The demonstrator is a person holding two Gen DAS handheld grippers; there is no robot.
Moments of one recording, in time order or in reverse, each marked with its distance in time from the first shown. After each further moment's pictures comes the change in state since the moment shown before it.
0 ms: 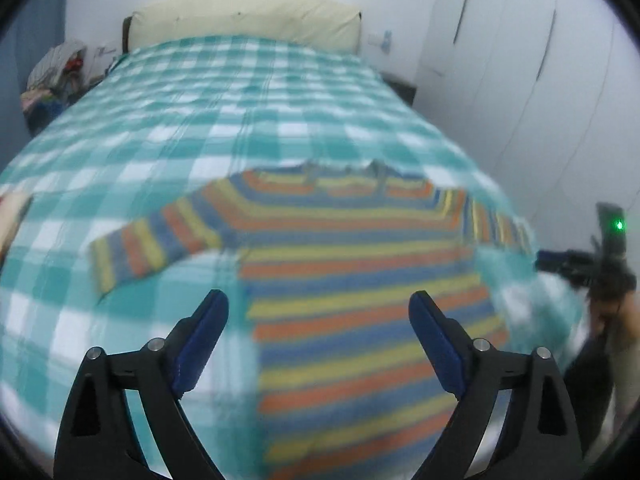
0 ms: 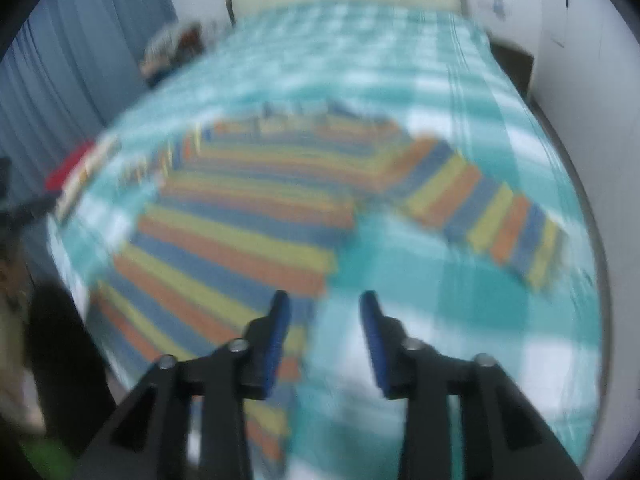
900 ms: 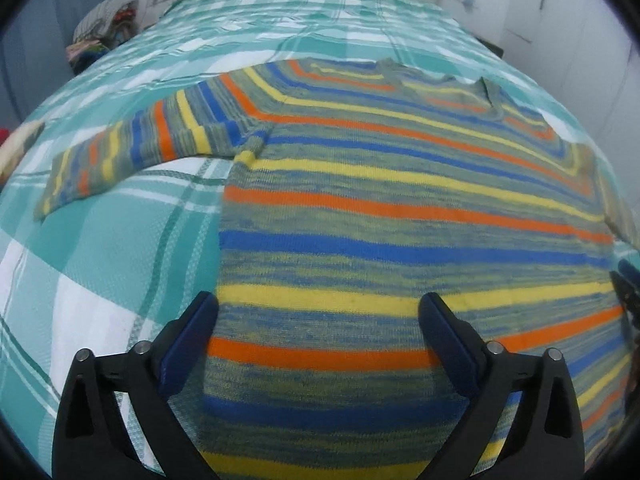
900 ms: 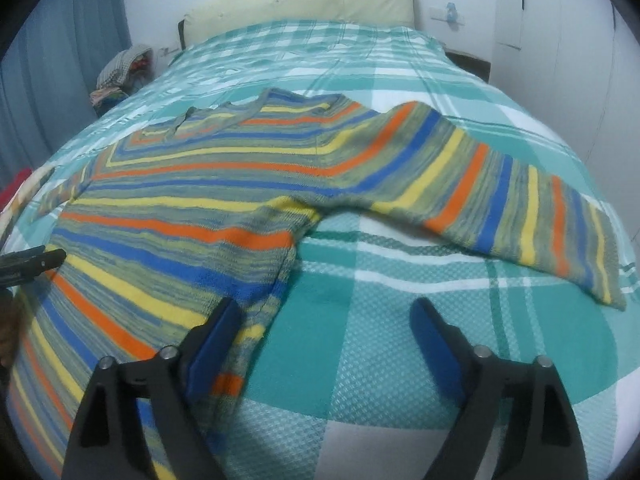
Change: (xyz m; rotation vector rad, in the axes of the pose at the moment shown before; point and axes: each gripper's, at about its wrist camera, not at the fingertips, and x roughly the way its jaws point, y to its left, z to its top) left arm 0.144 0.026 -0.073 -0.112 0.155 0.285; right arm 0.124 -0.036 -0.038 0.058 -0.055 -0.203
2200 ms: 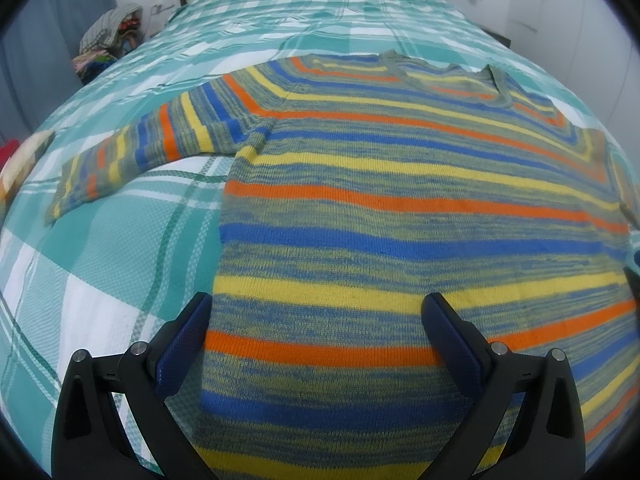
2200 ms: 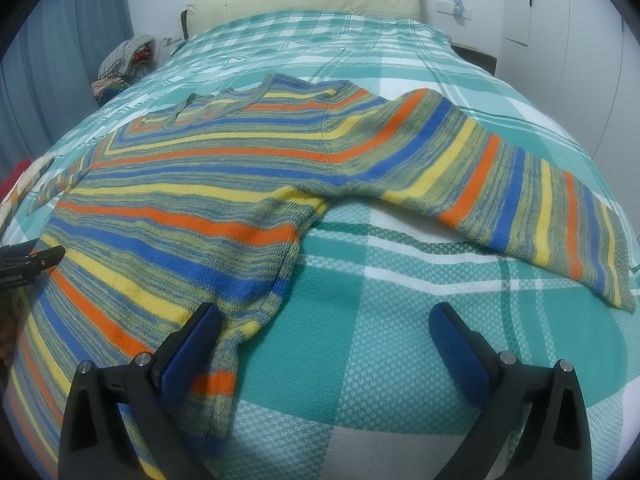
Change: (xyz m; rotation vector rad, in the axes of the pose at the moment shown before) left arm 0.006 -0.004 -0.003 0.030 -0.004 0.065; right arm 0.006 0.005 -0.002 -0.025 0.020 -0.006
